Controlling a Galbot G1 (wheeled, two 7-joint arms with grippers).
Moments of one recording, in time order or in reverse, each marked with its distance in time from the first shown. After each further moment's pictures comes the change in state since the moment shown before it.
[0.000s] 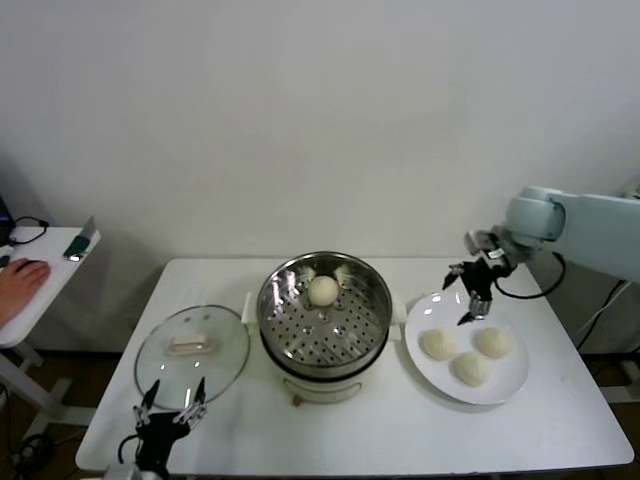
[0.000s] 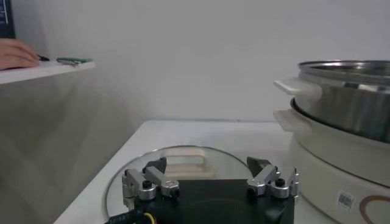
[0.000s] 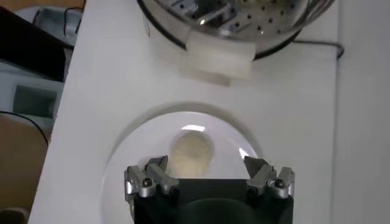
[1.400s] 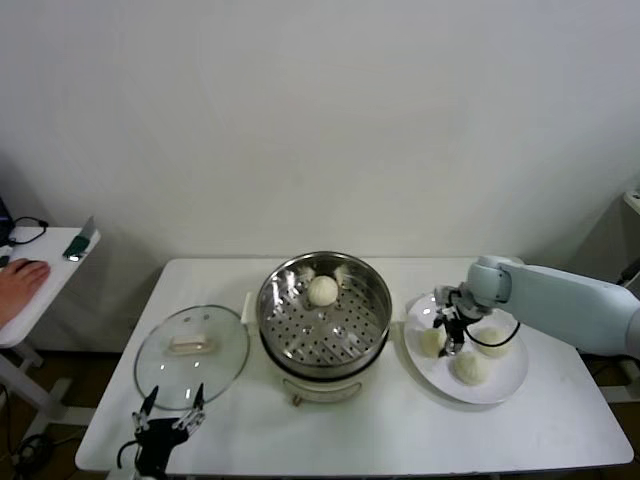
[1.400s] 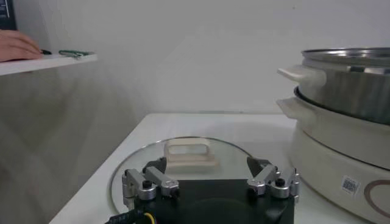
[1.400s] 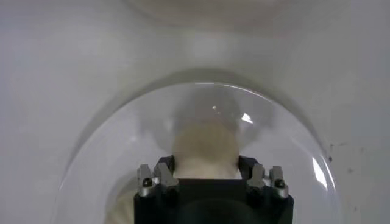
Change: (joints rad) left arm 0.005 0.001 -0.002 0.023 0.010 -0.010 -0.004; right arm -0.421 0.083 0.335 -0.176 -0.187 -0.104 0.086
